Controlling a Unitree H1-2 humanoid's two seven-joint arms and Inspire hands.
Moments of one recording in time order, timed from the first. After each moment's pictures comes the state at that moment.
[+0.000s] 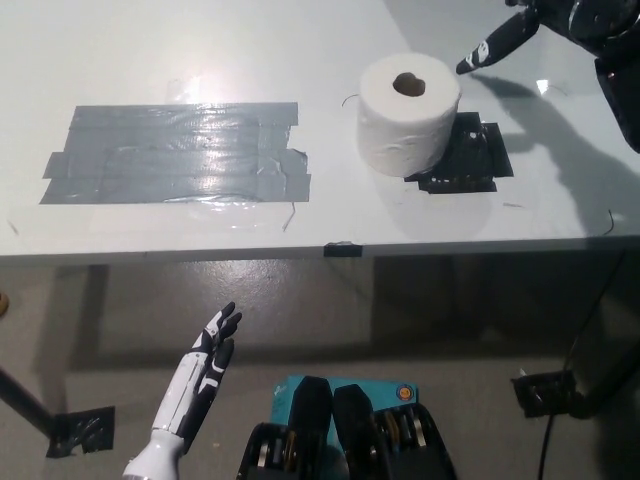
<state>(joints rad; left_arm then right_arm) -0.06 0.12 -0.10 0.15 0.18 -0.23 -0.04 -1.35 -0.34 0.32 1.09 -0.39 0.11 0.43</state>
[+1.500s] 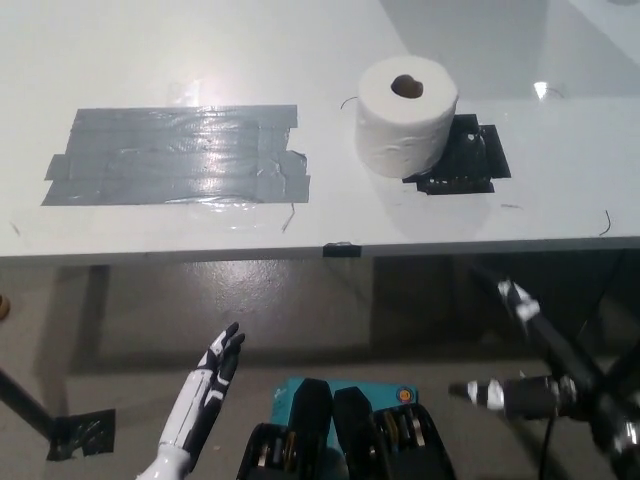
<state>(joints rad) -0.03 0.10 -0.10 0.21 0.17 -0.23 -0.04 -0.03 -0.18 0.03 -0.32 -0.14 0.14 0.40</state>
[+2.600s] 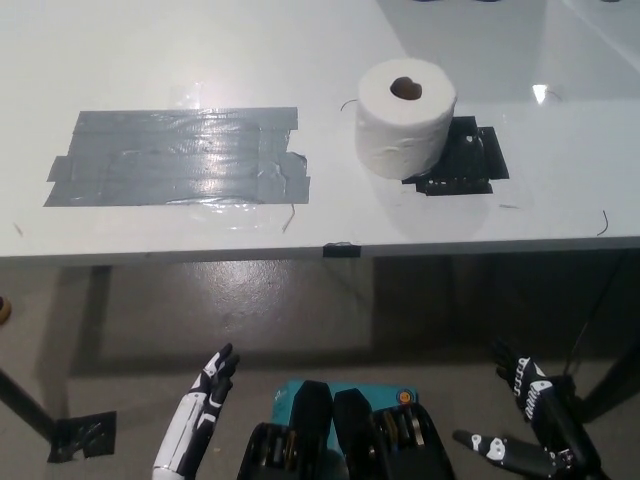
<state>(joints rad) 0.02 0.10 -0.10 0.21 0.15 -0.25 -0.04 0.05 -0.09 -0.03 0.09 -0.01 -0.17 0.30</state>
